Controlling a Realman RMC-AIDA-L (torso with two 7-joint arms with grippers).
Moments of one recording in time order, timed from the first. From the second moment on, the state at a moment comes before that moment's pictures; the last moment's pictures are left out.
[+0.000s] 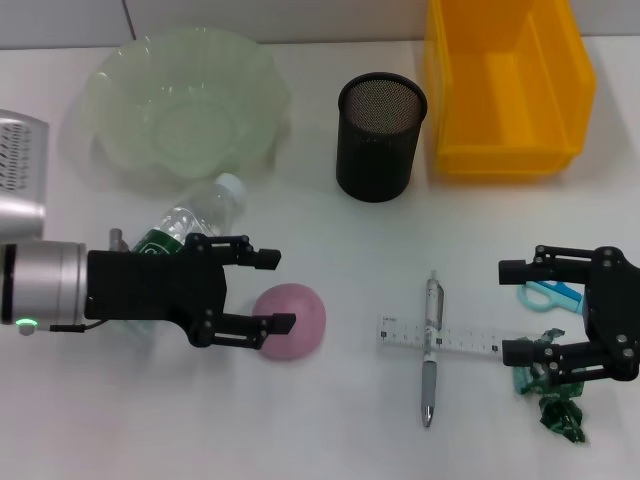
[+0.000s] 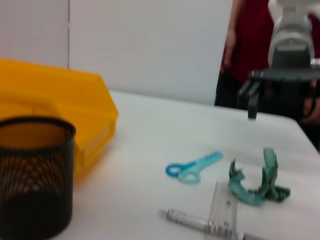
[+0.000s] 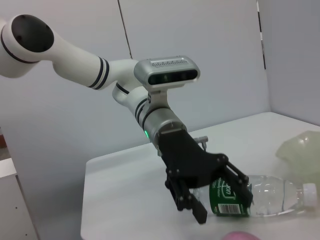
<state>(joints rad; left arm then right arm) -0.65 -2.07 0.40 0.47 2.43 1.67 -1.03 0.40 2.08 -0.55 -0.82 -2.13 -1.99 1.22</state>
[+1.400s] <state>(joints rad) -0.66 -2.07 0.55 0.49 2.23 1.66 -0.99 0.37 2.08 -0.55 -0.81 -2.08 -1.99 1.22</state>
